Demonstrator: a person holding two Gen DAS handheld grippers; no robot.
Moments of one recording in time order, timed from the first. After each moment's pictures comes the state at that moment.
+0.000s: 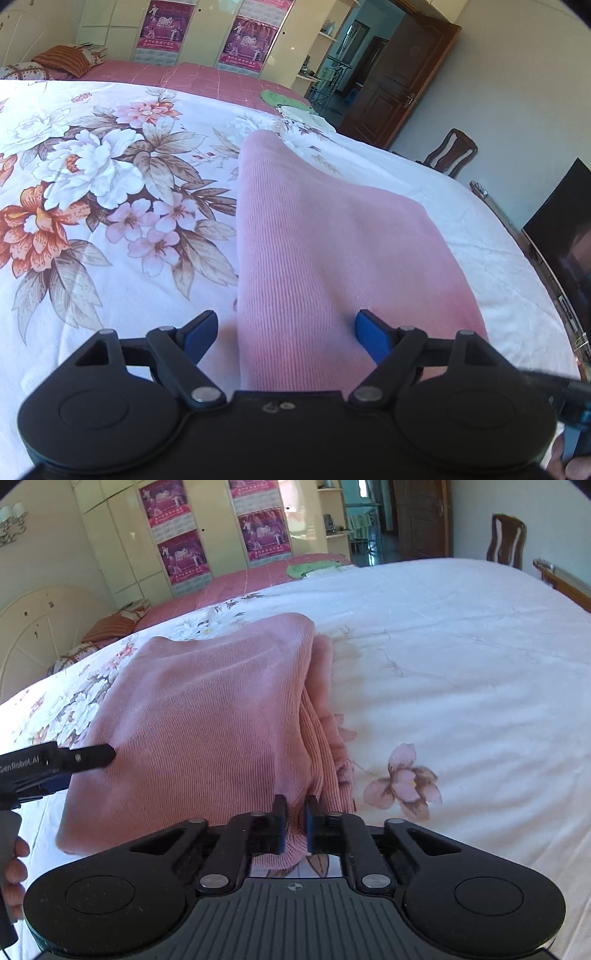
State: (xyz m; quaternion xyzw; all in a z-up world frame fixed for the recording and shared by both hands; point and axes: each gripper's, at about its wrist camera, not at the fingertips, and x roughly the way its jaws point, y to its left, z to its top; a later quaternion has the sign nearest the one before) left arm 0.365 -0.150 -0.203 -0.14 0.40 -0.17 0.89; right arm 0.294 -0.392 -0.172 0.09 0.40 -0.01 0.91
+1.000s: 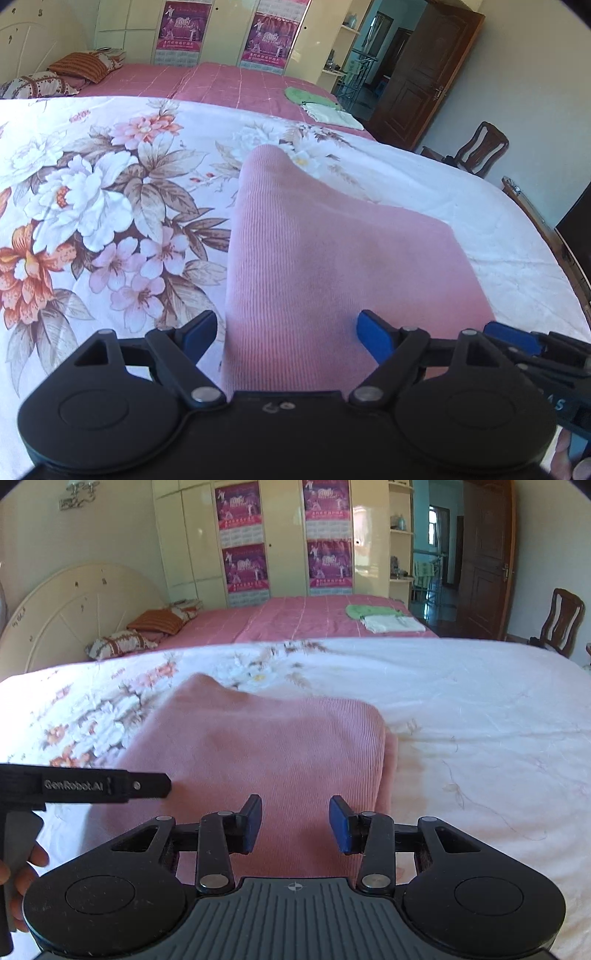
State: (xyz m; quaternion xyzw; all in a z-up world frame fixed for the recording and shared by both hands) left arm 0.410 -0.179 -0.195 -0.11 0.42 -0.12 0.89; right arm 0.371 -0.379 -0.169 0.03 0.38 0.07 0.92
